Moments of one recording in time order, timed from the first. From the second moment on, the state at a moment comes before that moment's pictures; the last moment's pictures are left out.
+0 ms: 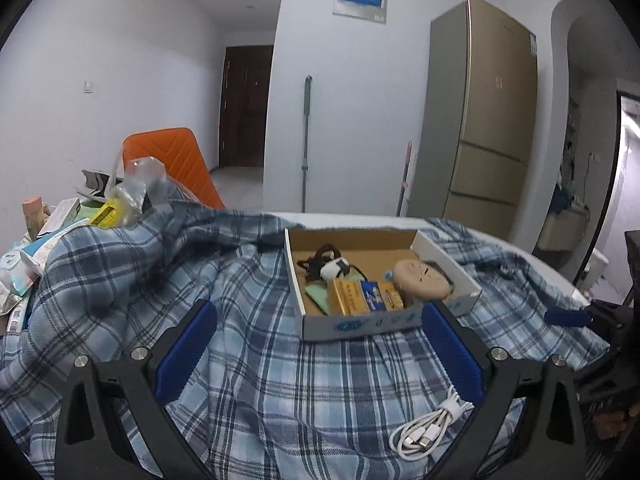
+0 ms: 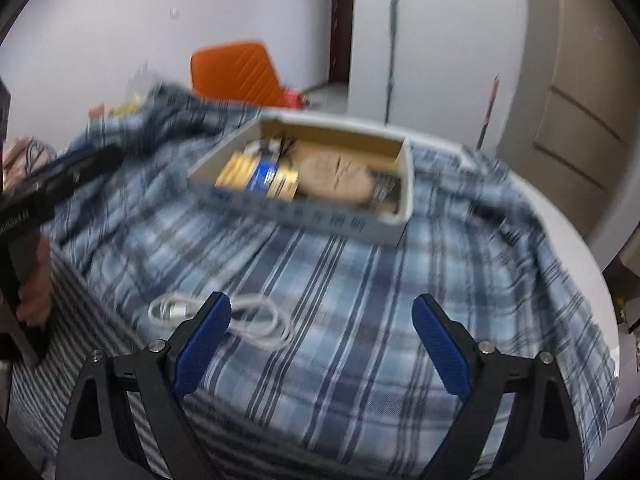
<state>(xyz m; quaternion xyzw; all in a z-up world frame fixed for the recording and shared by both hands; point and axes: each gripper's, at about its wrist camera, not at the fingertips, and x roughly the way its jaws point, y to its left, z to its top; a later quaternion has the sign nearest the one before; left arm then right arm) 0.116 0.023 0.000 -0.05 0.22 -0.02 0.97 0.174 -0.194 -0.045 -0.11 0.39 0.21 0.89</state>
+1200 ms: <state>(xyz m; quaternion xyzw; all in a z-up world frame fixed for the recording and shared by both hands) 0.124 0.015 -0.014 -0.04 0.26 -0.04 0.96 0.202 -0.125 -0.080 -0.19 0.47 0.31 0.80</state>
